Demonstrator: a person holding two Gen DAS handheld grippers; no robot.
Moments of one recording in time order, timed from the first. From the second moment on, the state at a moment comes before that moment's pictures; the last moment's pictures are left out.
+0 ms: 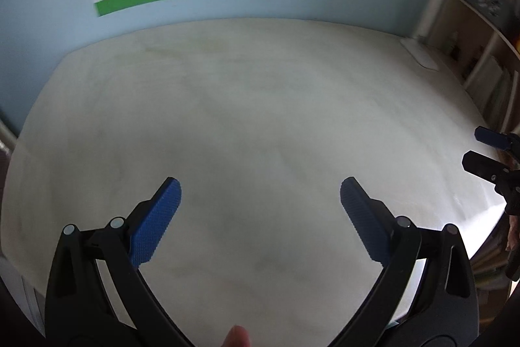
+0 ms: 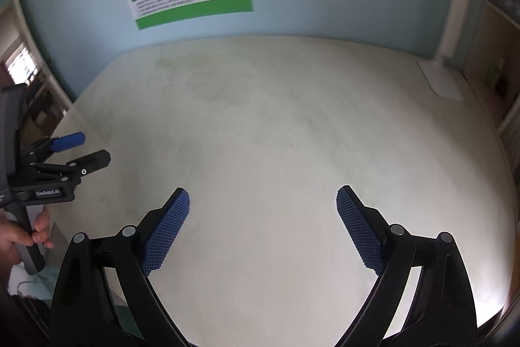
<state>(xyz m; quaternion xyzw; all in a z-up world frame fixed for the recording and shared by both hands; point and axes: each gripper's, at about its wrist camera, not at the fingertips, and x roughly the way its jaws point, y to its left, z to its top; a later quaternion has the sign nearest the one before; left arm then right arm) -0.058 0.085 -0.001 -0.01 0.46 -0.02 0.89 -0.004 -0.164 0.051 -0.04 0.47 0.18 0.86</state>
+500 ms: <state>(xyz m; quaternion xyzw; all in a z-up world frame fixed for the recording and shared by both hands) -0.055 0.080 0.025 0.03 0.39 0.11 0.91 0.033 -0.148 0.058 -0.10 0.42 0.22 0.87</state>
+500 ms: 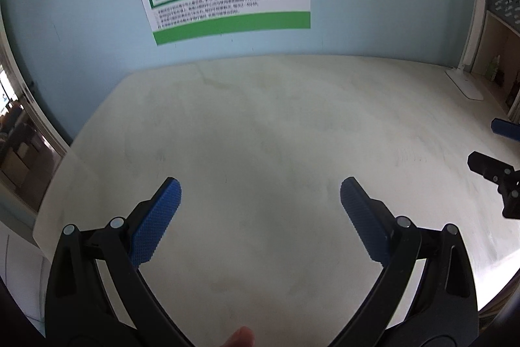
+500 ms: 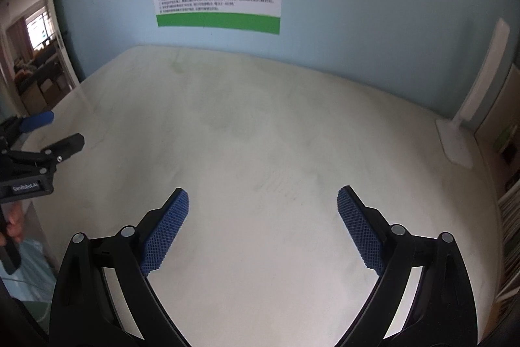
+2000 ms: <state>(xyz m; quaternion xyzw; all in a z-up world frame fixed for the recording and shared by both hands) -0.025 0.059 0.010 0.00 0.42 0.10 0.90 0.046 -0.176 0.037 -0.01 0.45 0.14 0.88</state>
